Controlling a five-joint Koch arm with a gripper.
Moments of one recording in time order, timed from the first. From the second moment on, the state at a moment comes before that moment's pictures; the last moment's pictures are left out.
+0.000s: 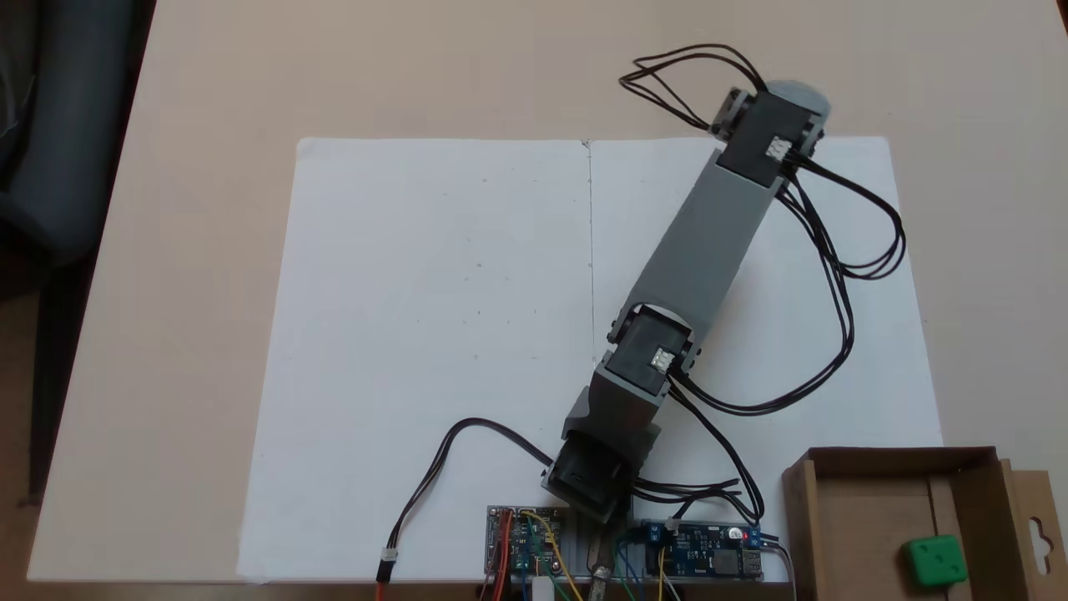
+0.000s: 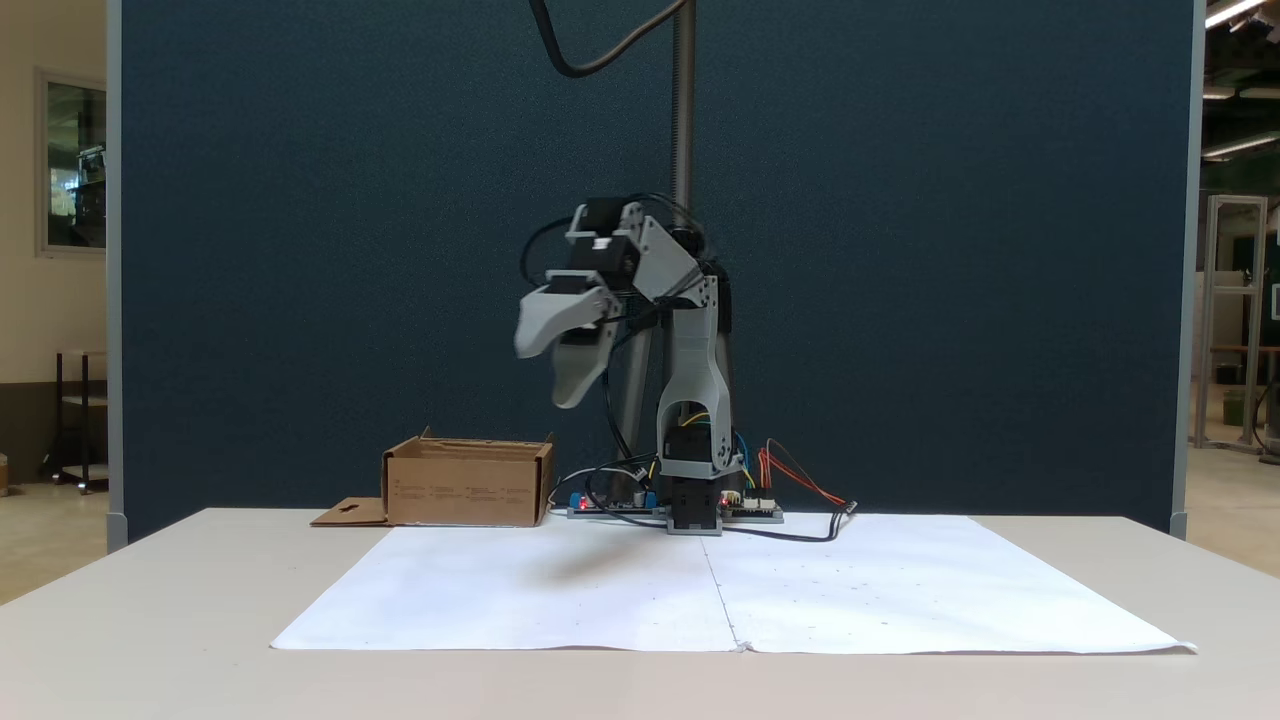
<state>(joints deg) 28.7 83.8 62.2 54.3 -6.3</state>
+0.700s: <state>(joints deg) 6.7 91.9 102.0 14.3 -7.0</state>
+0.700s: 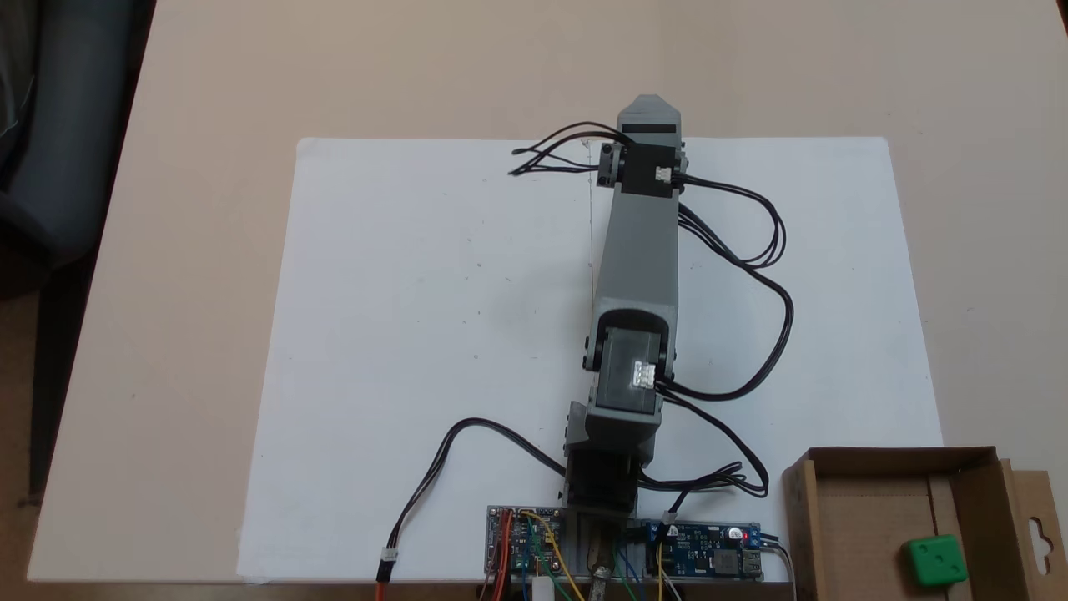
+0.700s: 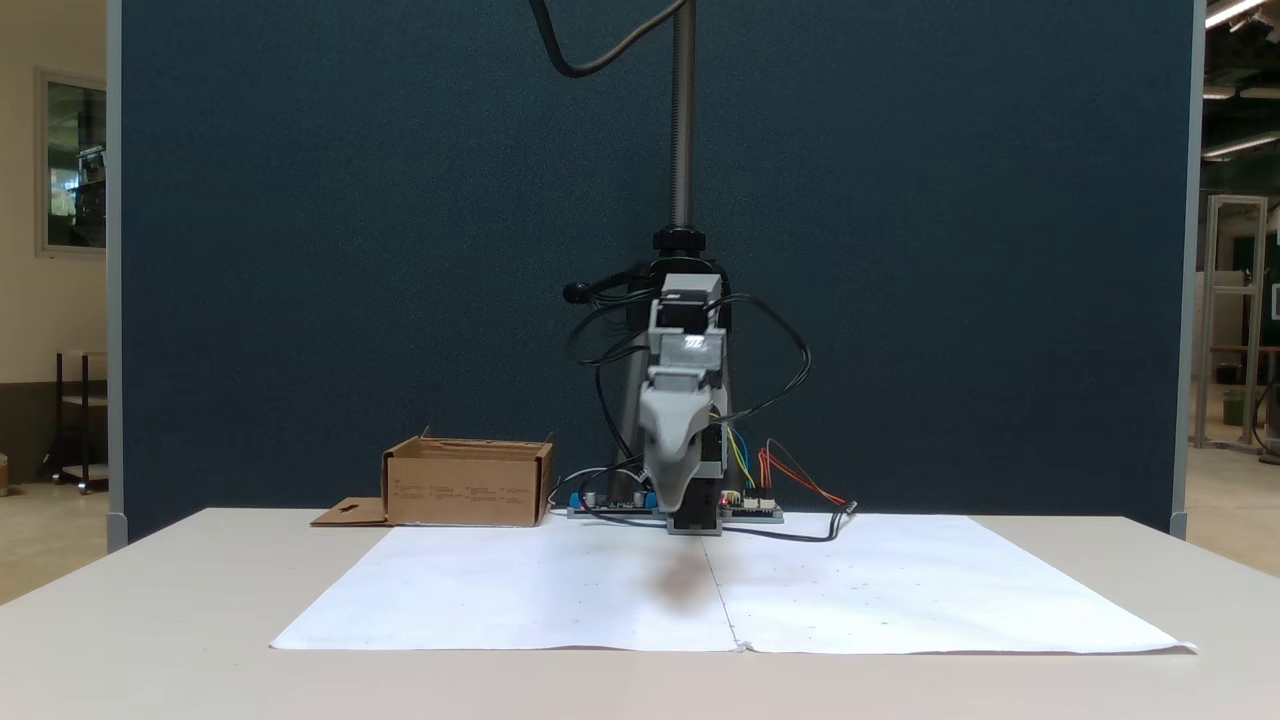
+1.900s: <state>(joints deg) 1.4 129.4 170.6 -46.9 -7.2</state>
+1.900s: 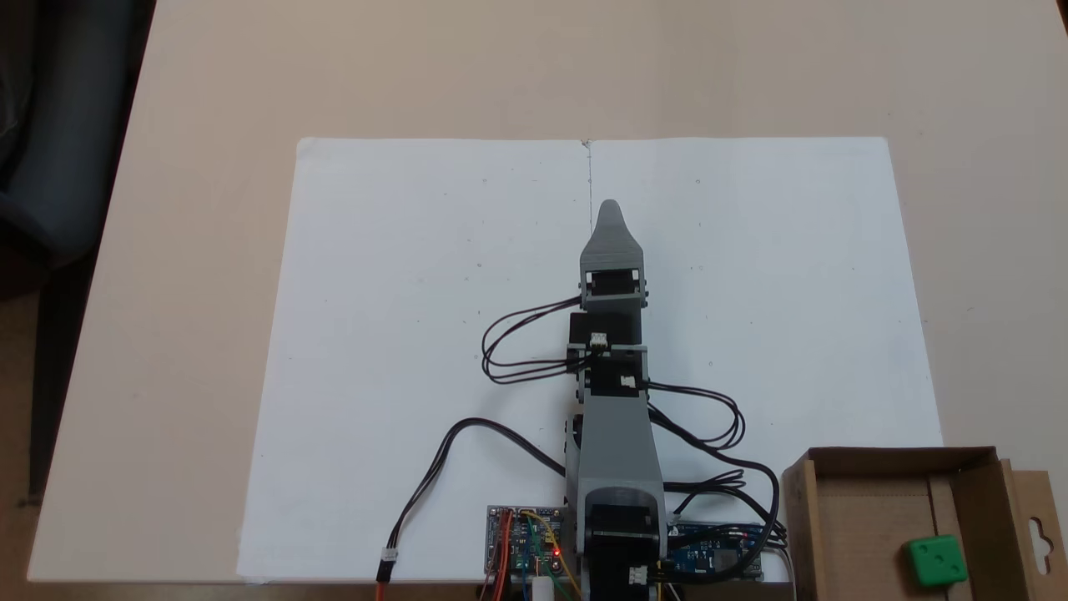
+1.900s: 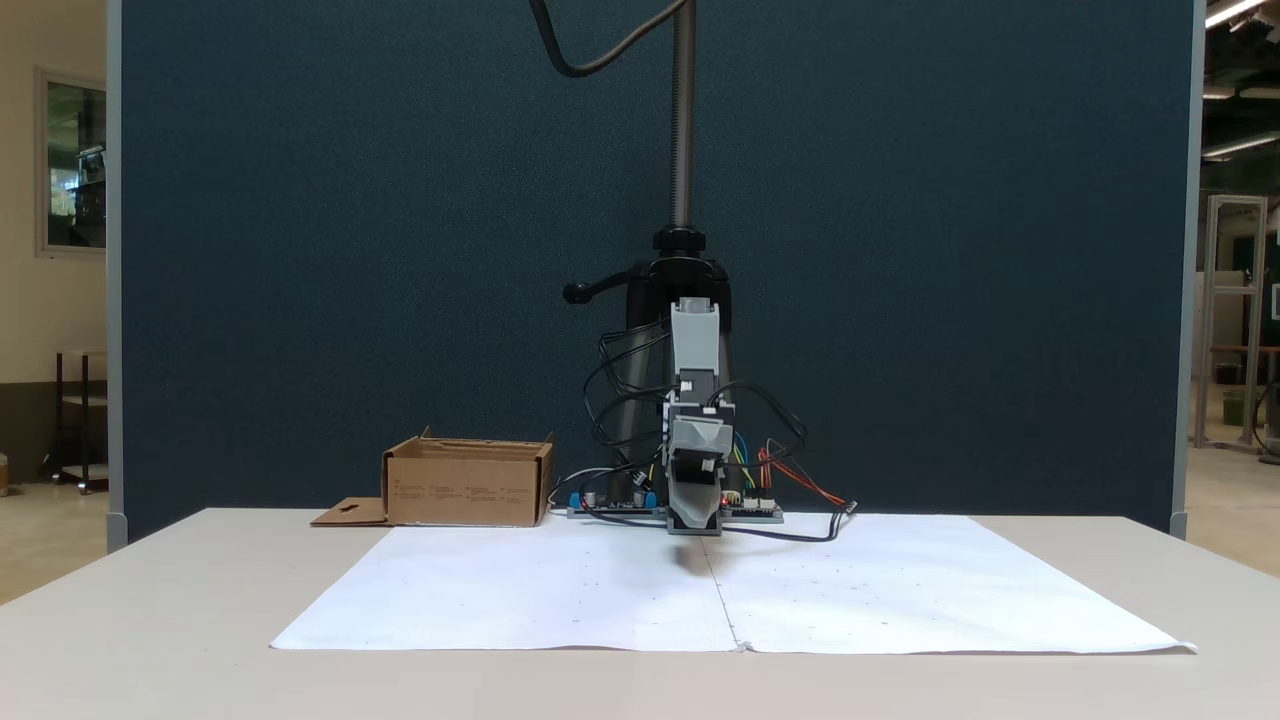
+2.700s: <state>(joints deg) 1.4 129.4 175.6 -78.5 -7.2</state>
